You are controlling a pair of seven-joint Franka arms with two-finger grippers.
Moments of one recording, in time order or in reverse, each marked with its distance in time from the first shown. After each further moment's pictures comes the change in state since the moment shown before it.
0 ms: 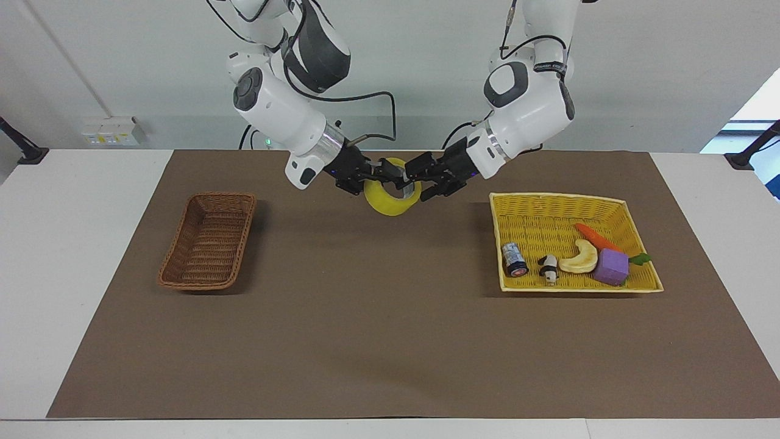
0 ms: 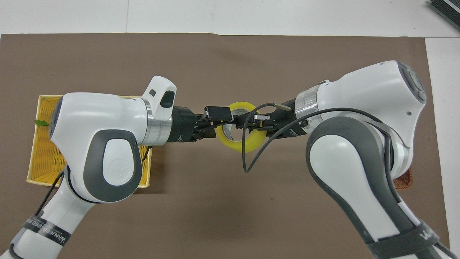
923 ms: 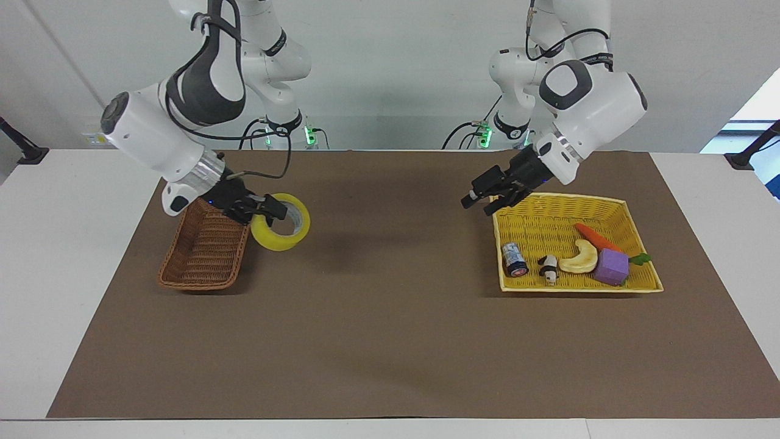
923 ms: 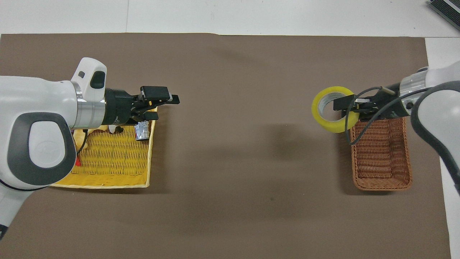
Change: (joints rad) left arm 0.240 -0.037 0.011 -0.006 0.234 -0.083 0.004; right arm -0.415 0.019 -0.011 -0.039 -0.181 -0.093 -0.309
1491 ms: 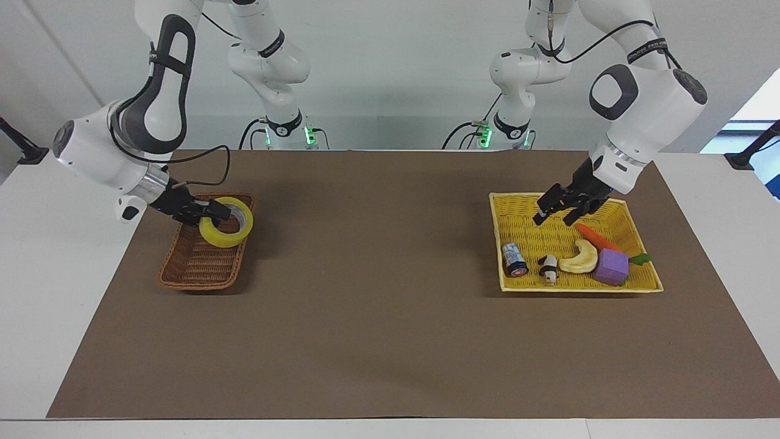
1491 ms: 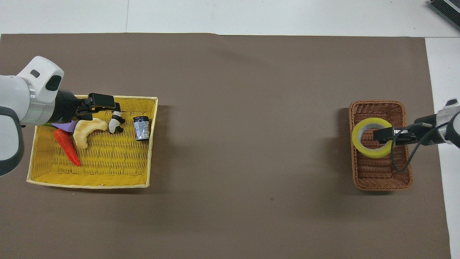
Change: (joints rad) left arm 0.174 0.000 0.003 0.019 0.445 -0.133 0.109; right arm -0.219 0.012 -0.004 -0.174 -0.063 0.008 -0.367
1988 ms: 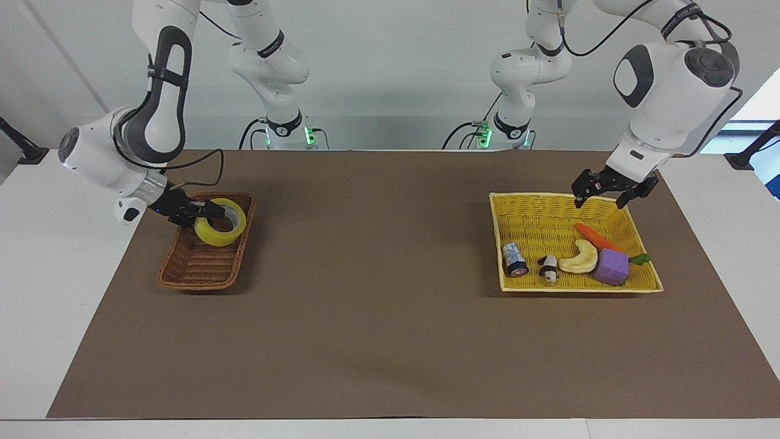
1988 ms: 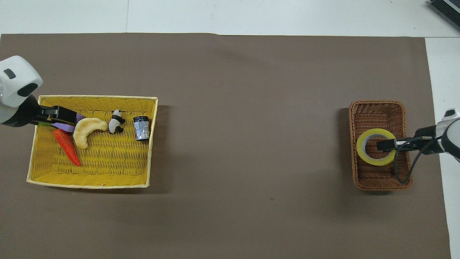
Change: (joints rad) left arm 0.029 0.002 -0.002 0.192 0.332 -0.321 0.117; right arm -0.037 0.006 0.000 -0.072 -0.032 0.080 -0.119
